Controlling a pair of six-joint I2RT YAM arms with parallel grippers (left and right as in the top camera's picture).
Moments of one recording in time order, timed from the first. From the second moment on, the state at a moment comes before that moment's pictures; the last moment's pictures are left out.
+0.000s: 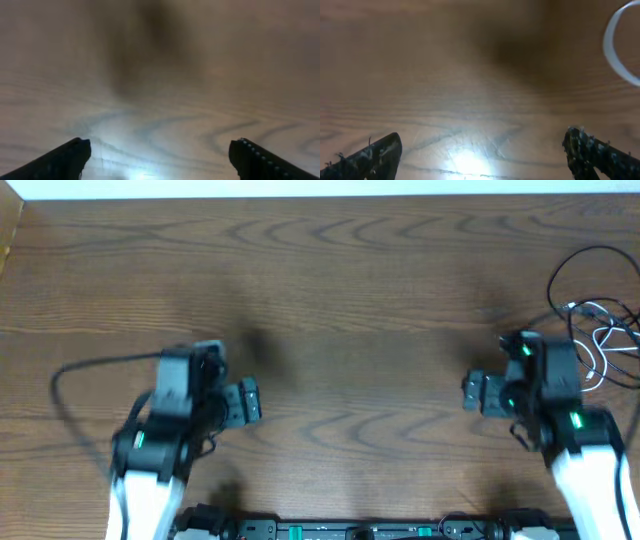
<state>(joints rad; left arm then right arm) -0.12 0.90 0.86 -0.98 0.07 -0.26 0.06 0.98 0.77 -0.79 -0.03 0.15</state>
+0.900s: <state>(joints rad) -0.12 0.54 0.84 -0.97 0.07 -0.26 0.06 0.54 0.73 -1.05 0.01 0.15</state>
